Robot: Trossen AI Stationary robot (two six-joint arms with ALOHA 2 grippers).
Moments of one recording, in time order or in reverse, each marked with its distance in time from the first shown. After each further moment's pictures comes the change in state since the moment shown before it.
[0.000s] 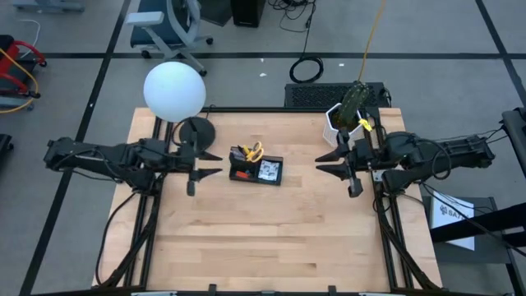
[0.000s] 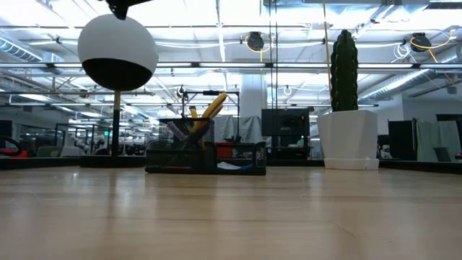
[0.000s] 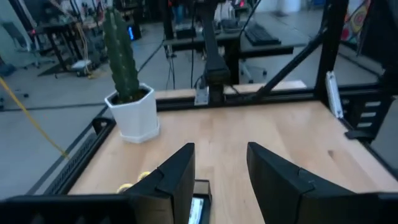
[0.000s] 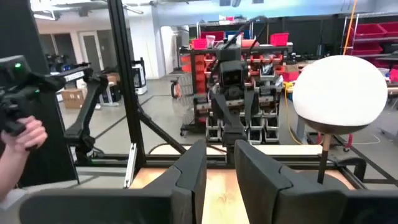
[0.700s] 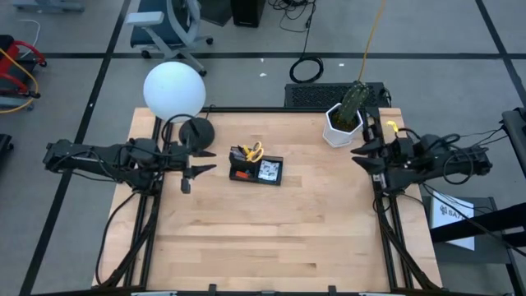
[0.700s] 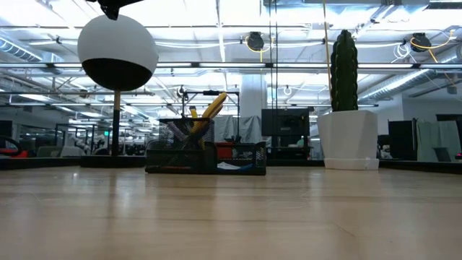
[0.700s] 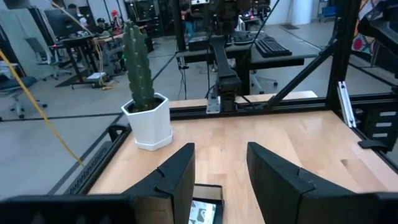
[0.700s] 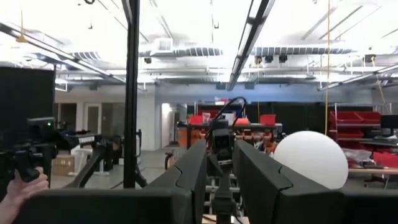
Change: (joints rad) left arm -0.001 -0.103 -0.052 0.012 -0.045 0.021; right arm -0.006 -0.410 -0.326 0.280 -0.001 -0.087
